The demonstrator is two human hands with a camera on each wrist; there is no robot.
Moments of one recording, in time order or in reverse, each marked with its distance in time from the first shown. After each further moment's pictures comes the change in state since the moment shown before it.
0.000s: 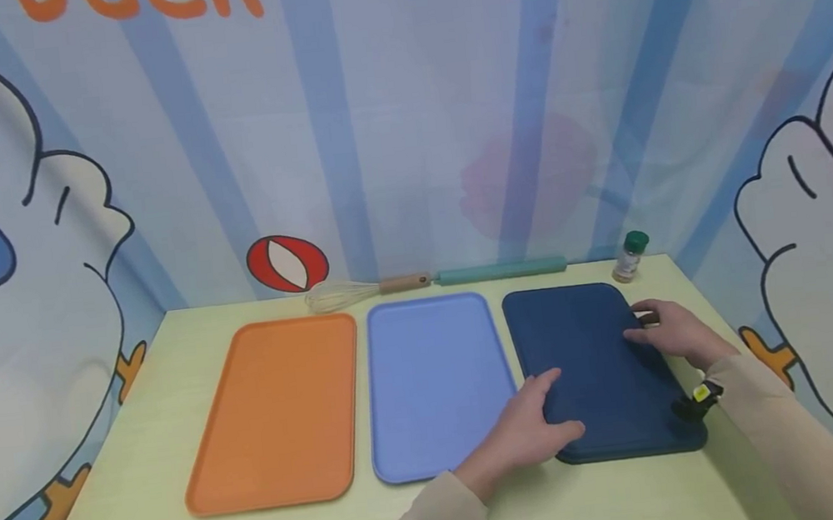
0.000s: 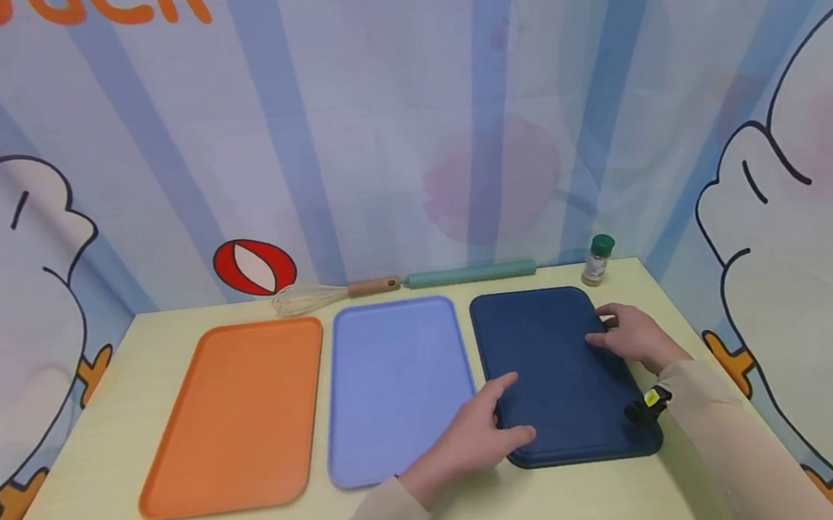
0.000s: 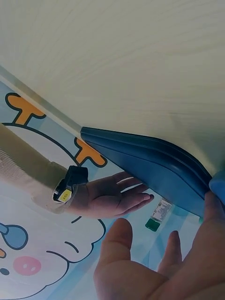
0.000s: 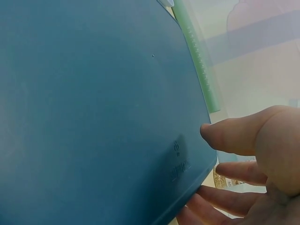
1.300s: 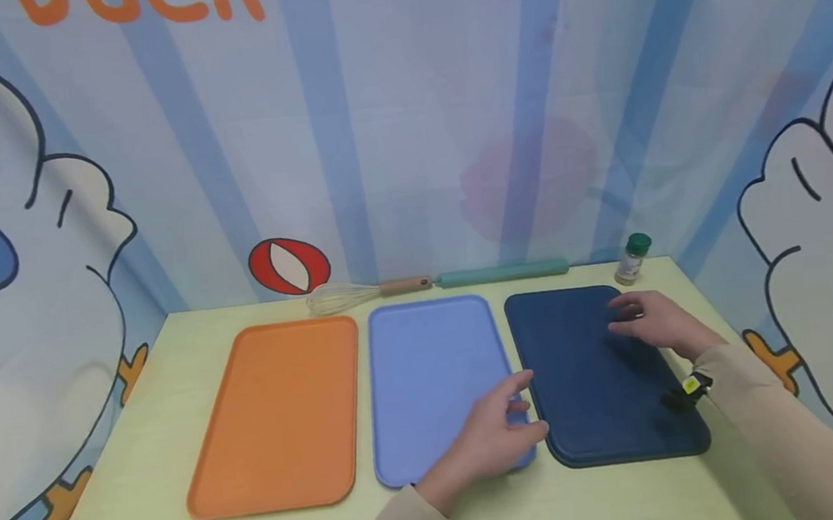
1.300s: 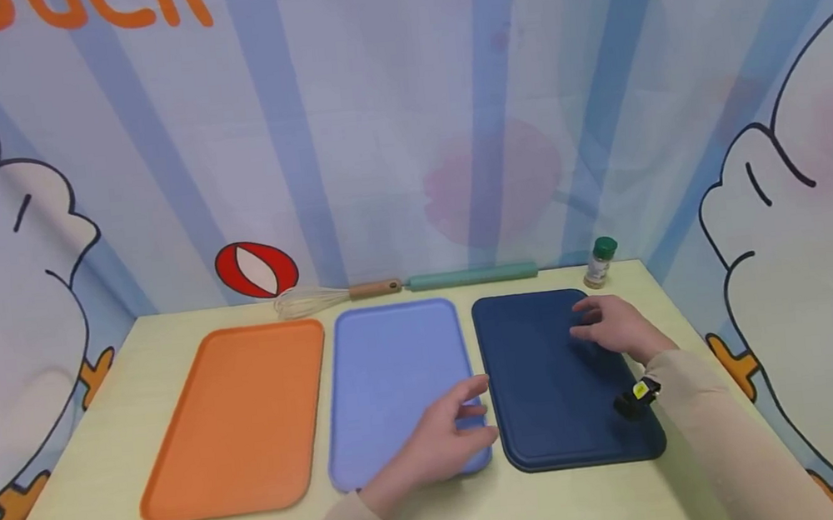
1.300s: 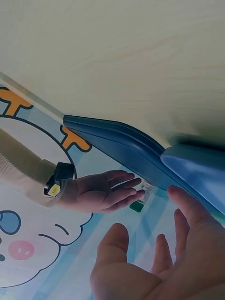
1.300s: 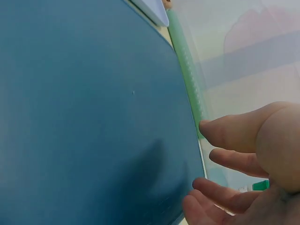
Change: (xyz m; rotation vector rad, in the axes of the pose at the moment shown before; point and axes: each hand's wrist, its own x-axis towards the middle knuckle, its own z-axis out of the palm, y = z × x) left_hand -0.023 -0.020 -0.035 -0.214 -0.007 0.093; right_hand 0.006 -0.028 0.000 -0.047 -0.008 -0.173
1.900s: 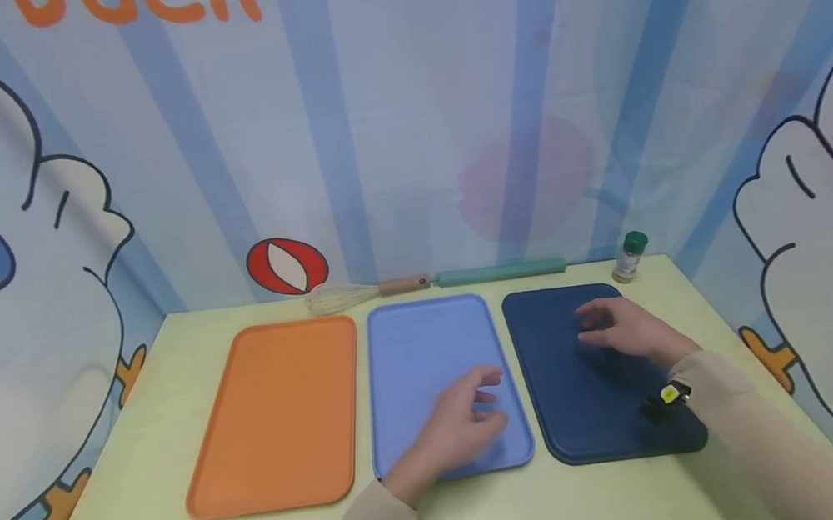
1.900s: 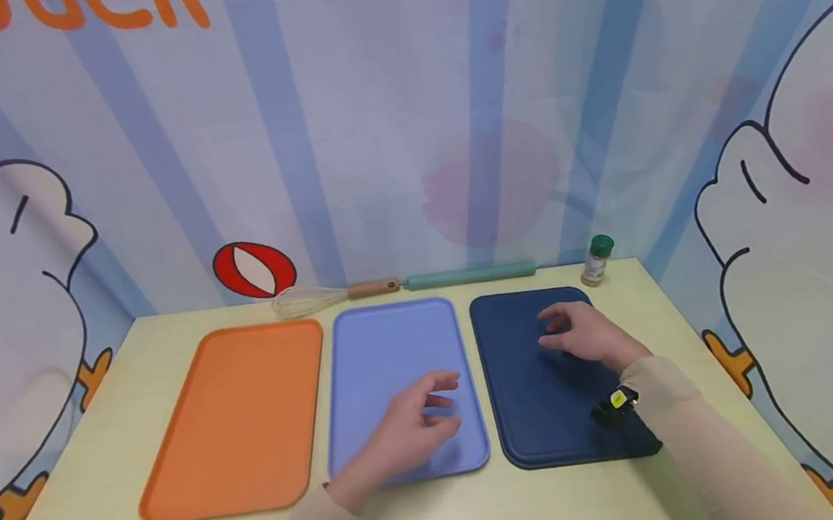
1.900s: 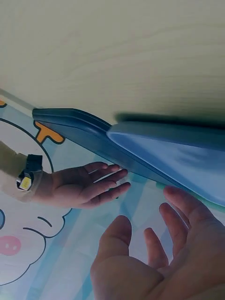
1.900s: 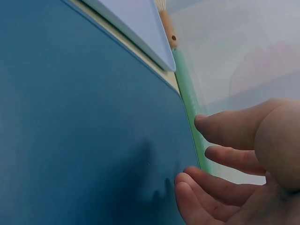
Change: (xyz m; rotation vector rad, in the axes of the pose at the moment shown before) left_hand -0.006 -0.011 -0.035 0.174 0.084 0.105; right_hand 0.001 -0.024 0.025 0.048 -0.065 -0.109
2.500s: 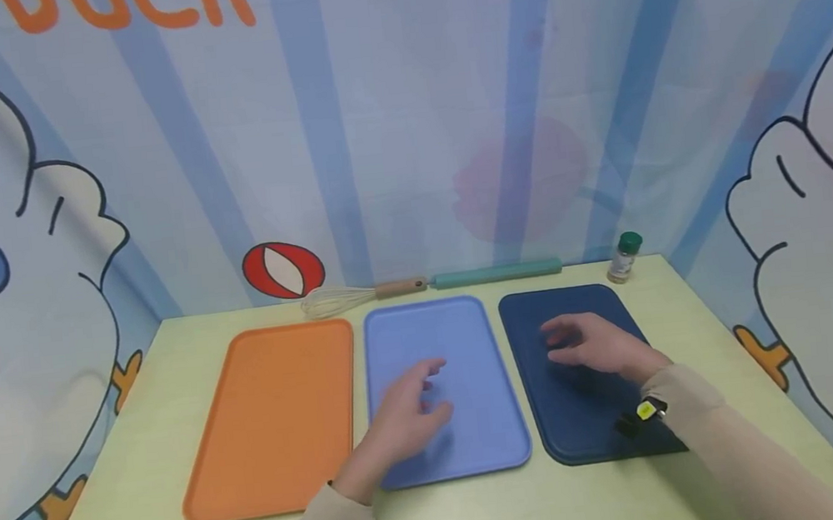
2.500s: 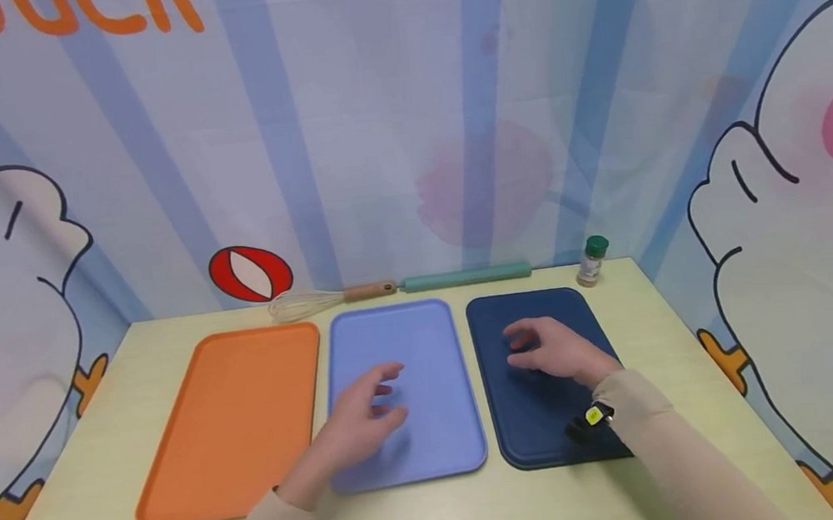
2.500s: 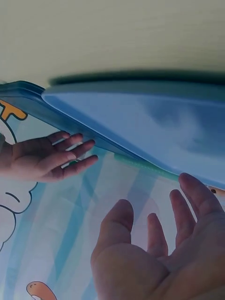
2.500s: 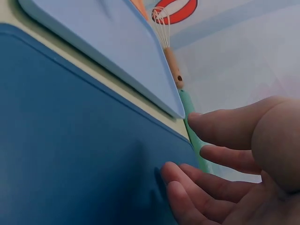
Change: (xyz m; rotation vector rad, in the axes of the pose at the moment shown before) left_hand -0.014 -0.012 -0.053 0.201 0.100 0.001; right_hand -0.003 -0.025 0.030 0.088 -0.060 -0.079
